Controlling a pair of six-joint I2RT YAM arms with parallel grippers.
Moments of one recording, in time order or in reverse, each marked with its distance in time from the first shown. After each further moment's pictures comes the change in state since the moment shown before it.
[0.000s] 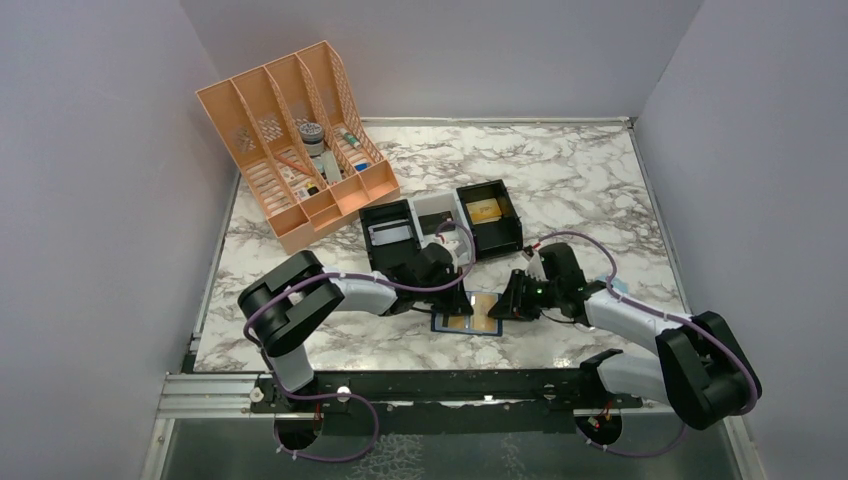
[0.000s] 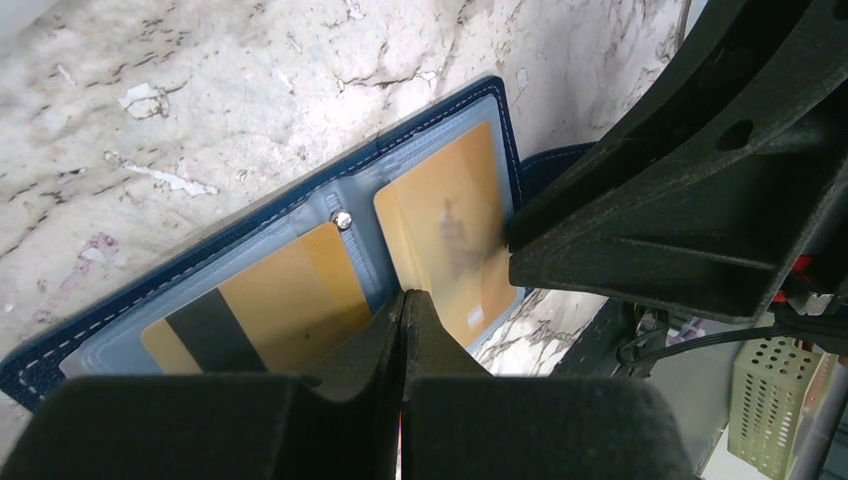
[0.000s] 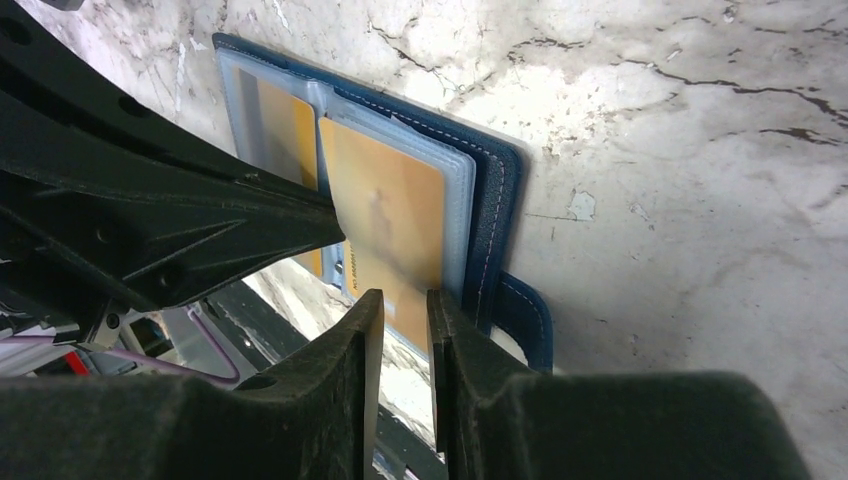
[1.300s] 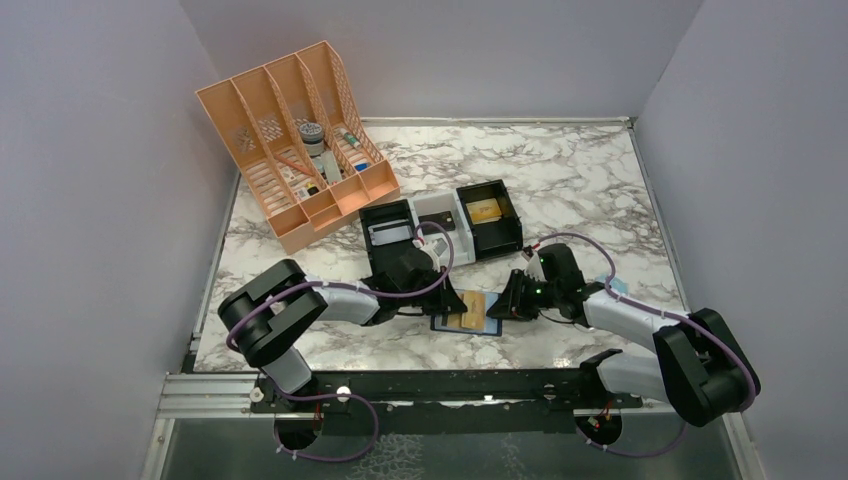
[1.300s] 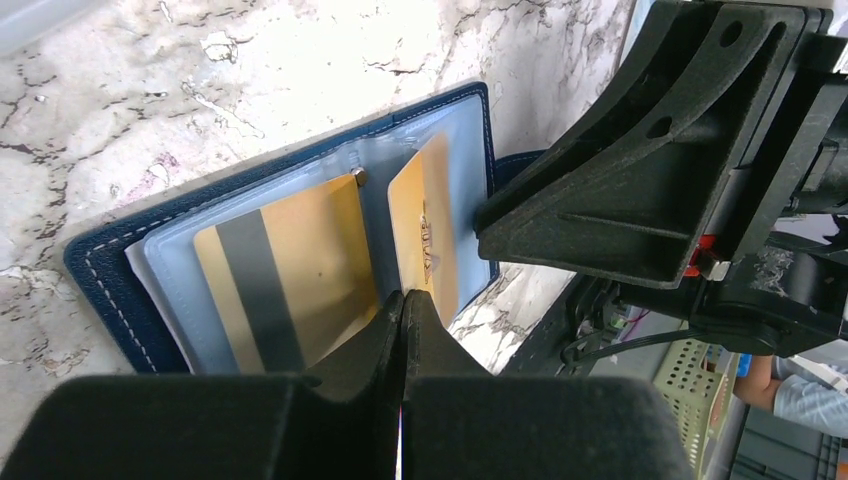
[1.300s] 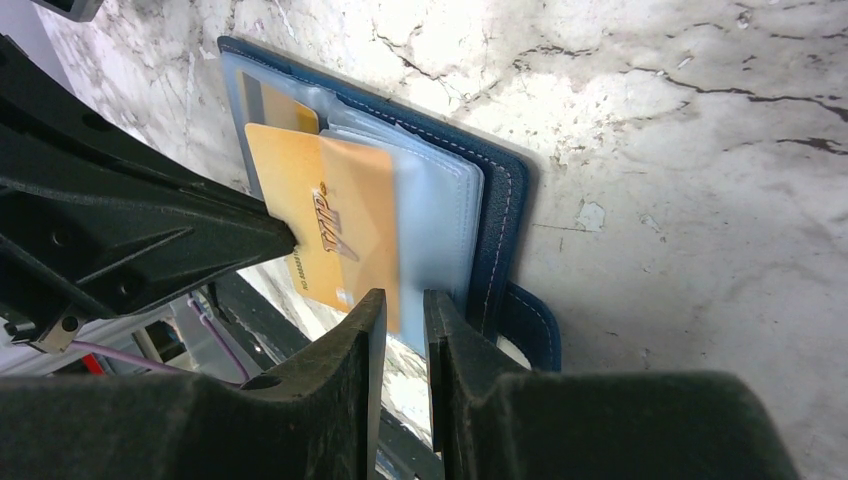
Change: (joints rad) left arm 0.031 -0.107 -0.158 0.164 -0.008 -0.152; right arm 0.000 0.021 -0.013 0.053 -0.001 0.035
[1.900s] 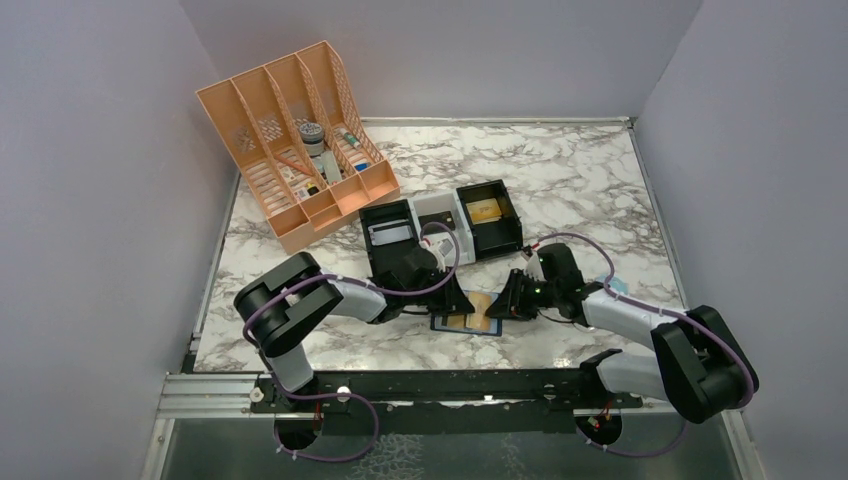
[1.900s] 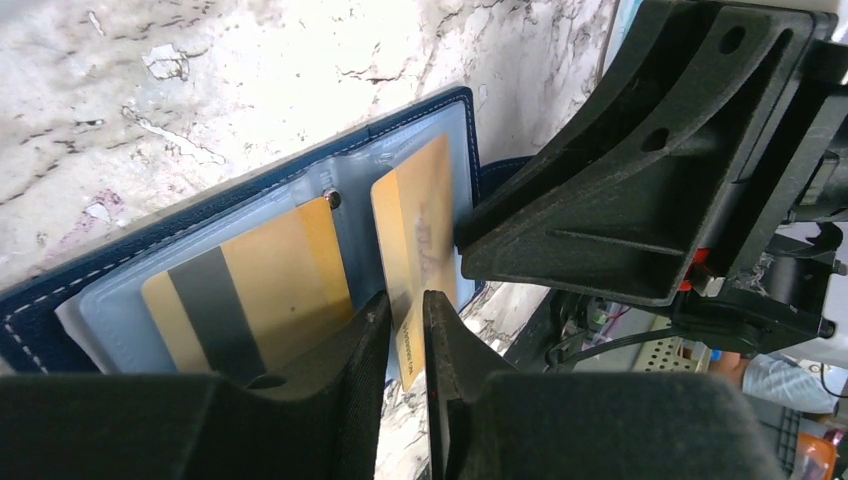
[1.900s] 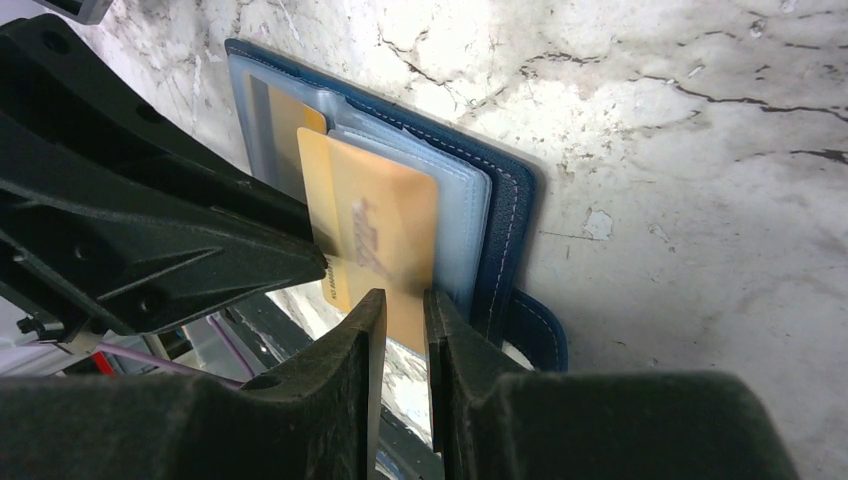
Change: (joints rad) left arm 0.001 0.074 0.028 0.063 0.061 -0.030; right arm 0.000 0.016 0.000 0.022 -0.010 0.011
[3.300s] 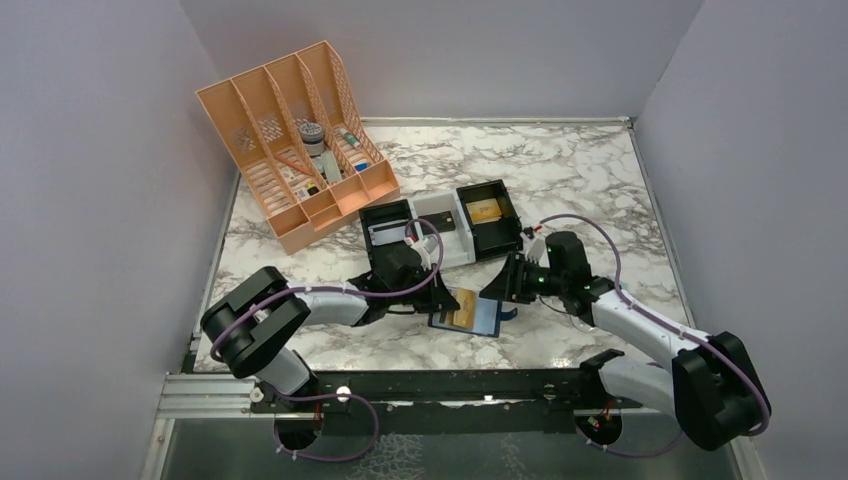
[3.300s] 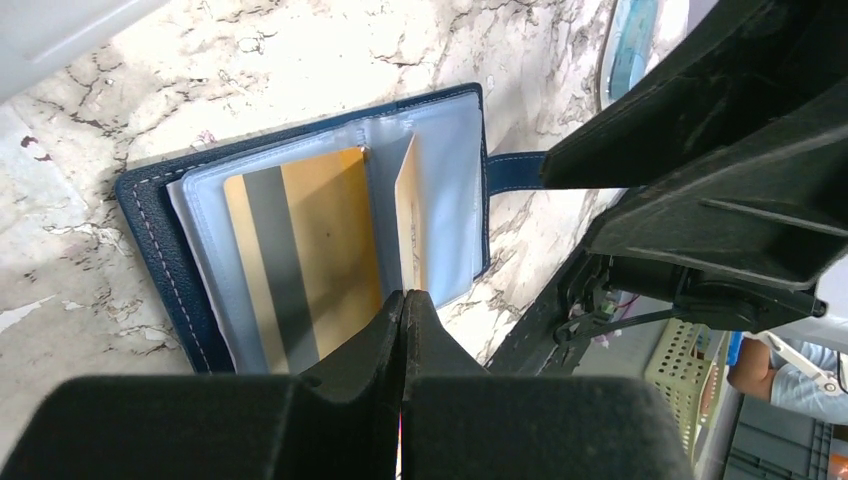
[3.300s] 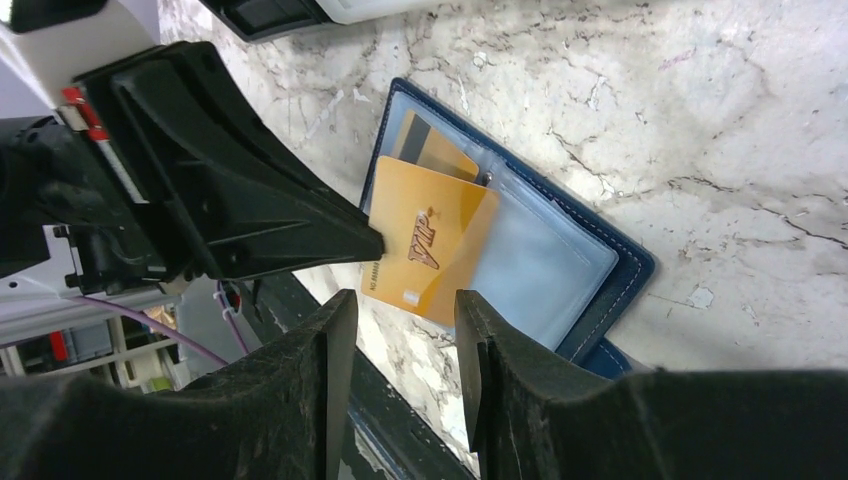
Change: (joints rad) left arm 0.047 -0.153 -0.076 -0.075 -0.003 0.047; right arm 0.002 -0.157 0.068 -0.003 -0.047 -0.065
